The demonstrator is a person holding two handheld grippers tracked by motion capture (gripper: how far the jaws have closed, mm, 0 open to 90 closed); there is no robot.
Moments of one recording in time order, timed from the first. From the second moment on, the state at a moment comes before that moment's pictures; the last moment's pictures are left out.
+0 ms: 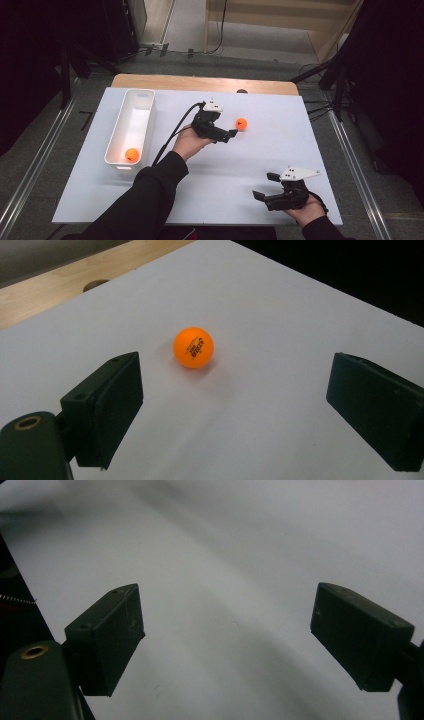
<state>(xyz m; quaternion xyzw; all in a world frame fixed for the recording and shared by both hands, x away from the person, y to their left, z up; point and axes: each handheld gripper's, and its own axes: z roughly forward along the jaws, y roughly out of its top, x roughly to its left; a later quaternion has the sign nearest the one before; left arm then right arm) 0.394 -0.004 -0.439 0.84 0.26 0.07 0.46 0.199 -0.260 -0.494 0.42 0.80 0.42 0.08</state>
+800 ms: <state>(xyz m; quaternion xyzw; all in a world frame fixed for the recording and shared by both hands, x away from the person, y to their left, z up) 0.412 -0.037 -0.444 0.85 0.27 0.07 0.46 0.200 -0.260 -0.494 0.41 0.80 0.42 0.08</state>
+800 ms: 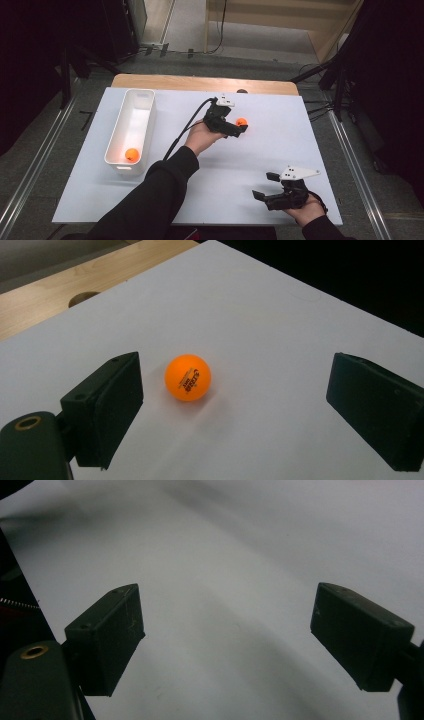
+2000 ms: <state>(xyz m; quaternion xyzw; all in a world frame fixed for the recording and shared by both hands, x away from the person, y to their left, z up) 0.437 -0.061 -0.460 0.85 0.28 0.10 0.45 0.203 -0.259 -0.495 0.41 0.81 0.42 0.07</state>
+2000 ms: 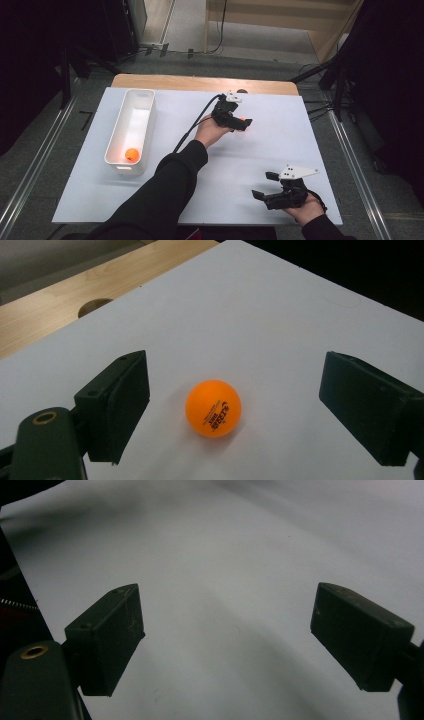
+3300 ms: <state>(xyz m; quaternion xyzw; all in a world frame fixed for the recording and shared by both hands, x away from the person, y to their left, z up) 0.447 -0.080 -0.470 0.85 0.27 0.10 0.43 0.203 -0.259 -0.494 0.41 0.81 0.42 0.08</state>
